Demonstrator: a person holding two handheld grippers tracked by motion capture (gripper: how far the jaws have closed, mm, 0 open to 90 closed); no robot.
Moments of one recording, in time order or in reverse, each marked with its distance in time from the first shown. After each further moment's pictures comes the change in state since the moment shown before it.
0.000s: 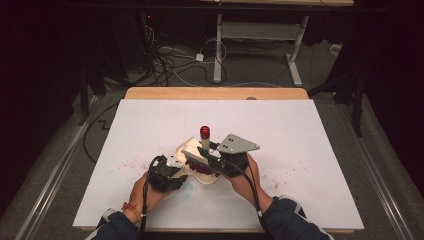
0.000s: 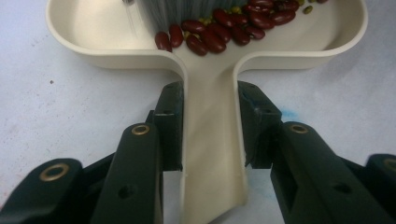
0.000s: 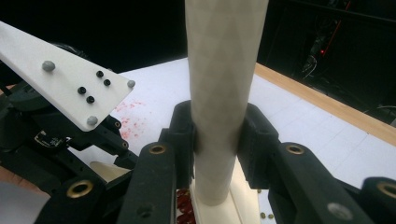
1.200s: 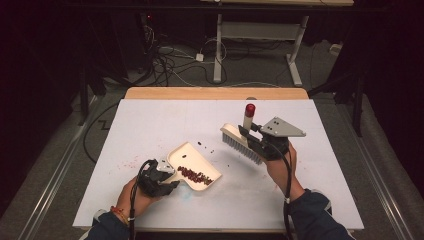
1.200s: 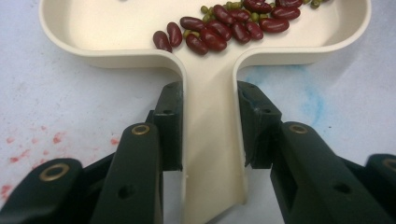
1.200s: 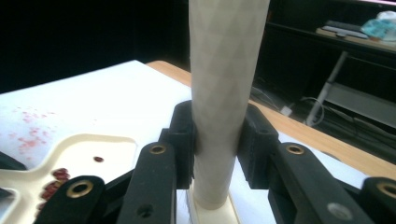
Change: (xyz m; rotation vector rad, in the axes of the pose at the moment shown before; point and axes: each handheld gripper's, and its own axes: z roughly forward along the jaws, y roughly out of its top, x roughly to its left) left arm 0.009 -0.021 -0.016 0.041 -0.036 0.037; right arm -0.078 -0.001 -0.060 -0.028 -0.226 0.029
